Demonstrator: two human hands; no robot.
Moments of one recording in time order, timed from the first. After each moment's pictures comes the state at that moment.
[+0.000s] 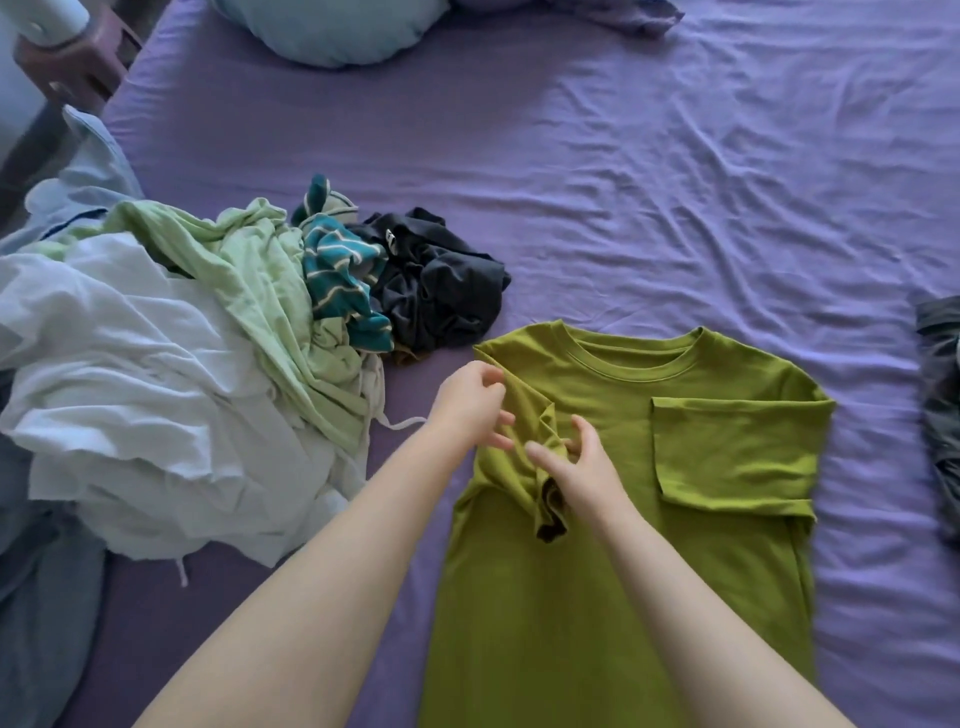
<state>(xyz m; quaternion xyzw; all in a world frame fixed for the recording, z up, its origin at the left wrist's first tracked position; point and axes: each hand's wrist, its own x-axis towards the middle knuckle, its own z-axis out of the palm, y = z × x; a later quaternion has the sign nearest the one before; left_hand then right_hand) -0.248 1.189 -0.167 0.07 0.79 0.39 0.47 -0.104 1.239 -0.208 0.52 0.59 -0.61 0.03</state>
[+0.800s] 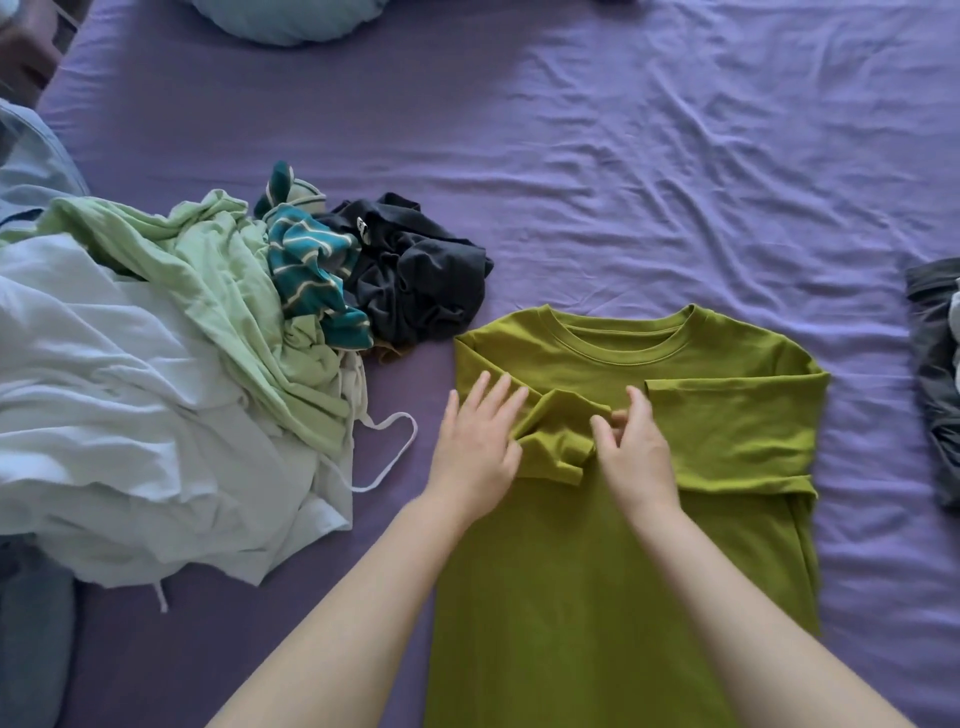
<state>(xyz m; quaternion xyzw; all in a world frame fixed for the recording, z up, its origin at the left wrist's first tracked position) -0.218 1.155 -0.224 0.50 0.83 0.11 0.23 -0.081 1.266 -0.225 0.56 0.72 -0.40 -0.05</state>
